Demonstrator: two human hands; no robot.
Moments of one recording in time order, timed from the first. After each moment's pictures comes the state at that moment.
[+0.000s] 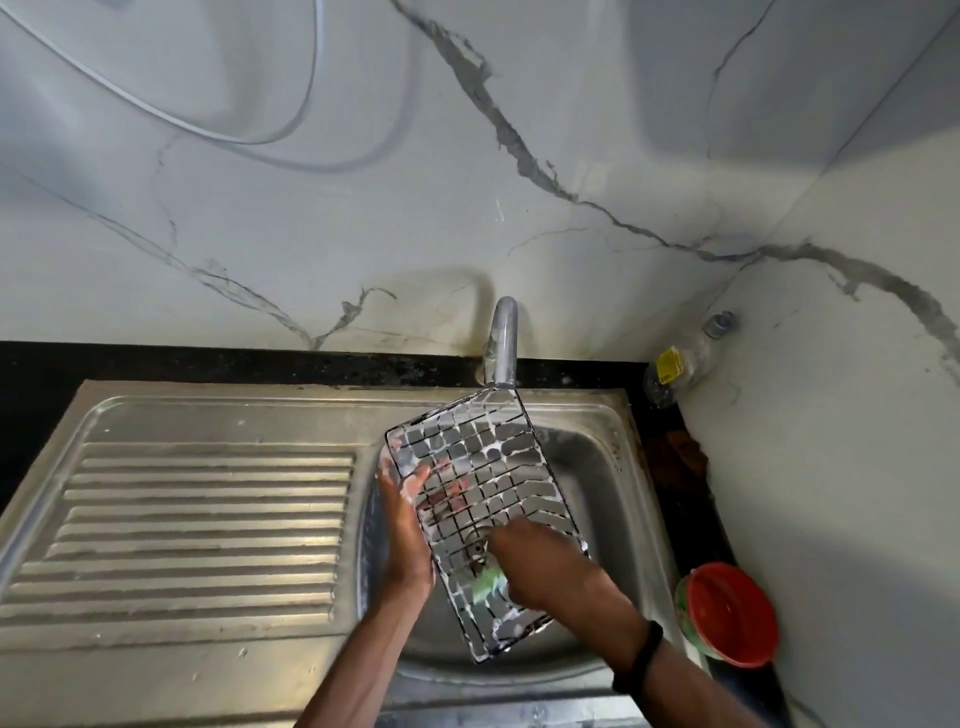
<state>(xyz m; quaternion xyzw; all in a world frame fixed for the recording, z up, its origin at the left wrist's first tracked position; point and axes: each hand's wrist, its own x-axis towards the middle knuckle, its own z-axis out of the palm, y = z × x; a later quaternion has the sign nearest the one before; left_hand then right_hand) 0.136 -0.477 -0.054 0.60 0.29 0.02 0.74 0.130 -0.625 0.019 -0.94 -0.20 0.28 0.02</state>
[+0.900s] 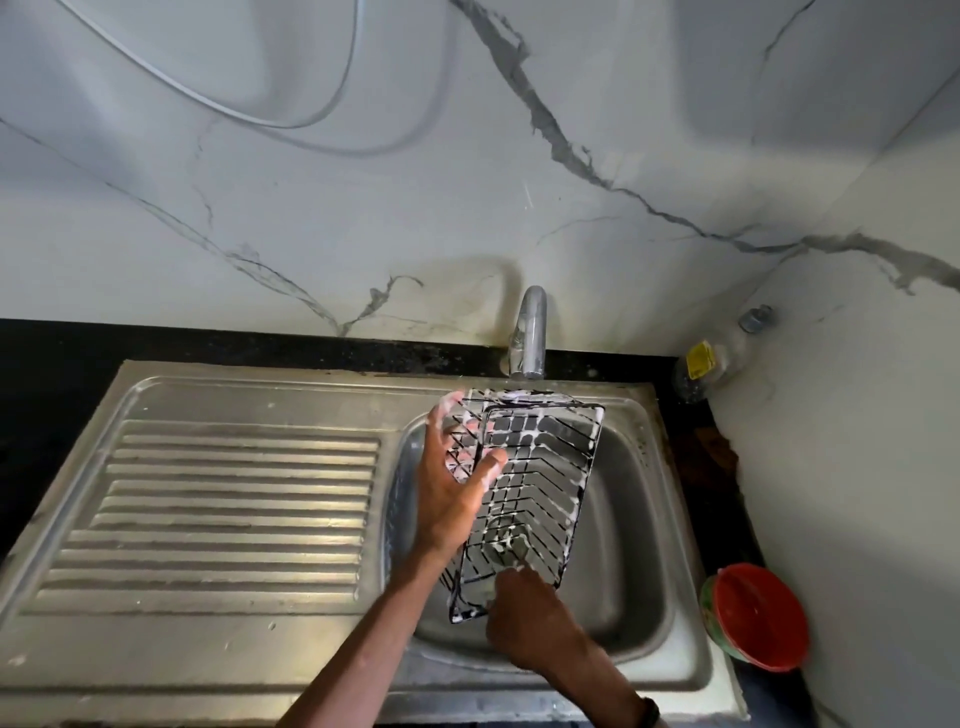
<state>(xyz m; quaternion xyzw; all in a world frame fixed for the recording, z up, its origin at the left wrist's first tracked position) 0.152 -0.476 -0.013 0.74 0.08 0.08 0.66 0.080 -0.594 -0.025 -0.92 -0.02 0.36 0.16</state>
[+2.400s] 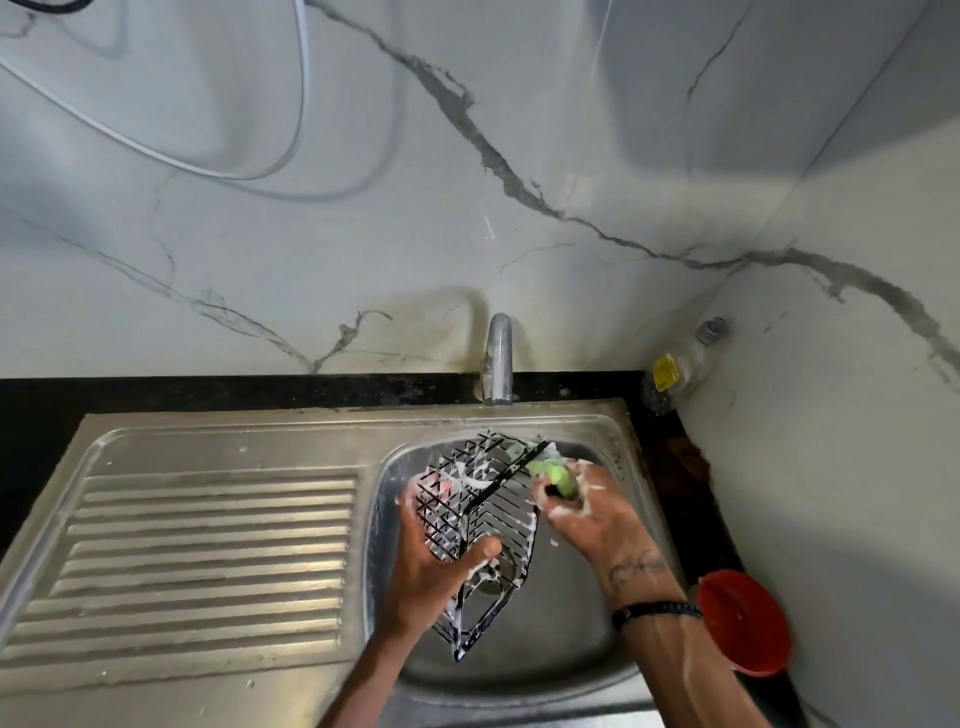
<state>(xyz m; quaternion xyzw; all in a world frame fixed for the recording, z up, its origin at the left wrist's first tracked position) 0.115 -0.468 -0.023 0.78 0.13 -0.08 0.60 0.184 -0.649 0.045 -0.23 0.46 0.12 0.85</state>
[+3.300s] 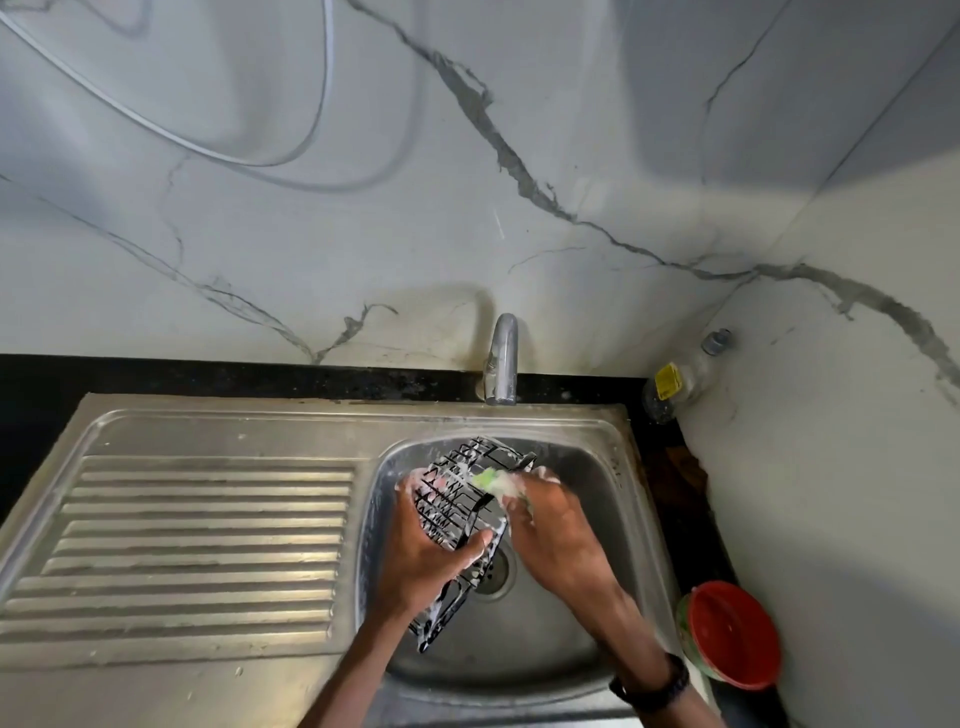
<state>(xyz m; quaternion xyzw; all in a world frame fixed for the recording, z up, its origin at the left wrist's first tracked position) 0.129 -0.466 -0.037 0.83 0.13 -0.06 0.54 0.149 -0.630 0.037 -0.94 -0.02 0.09 0.32</state>
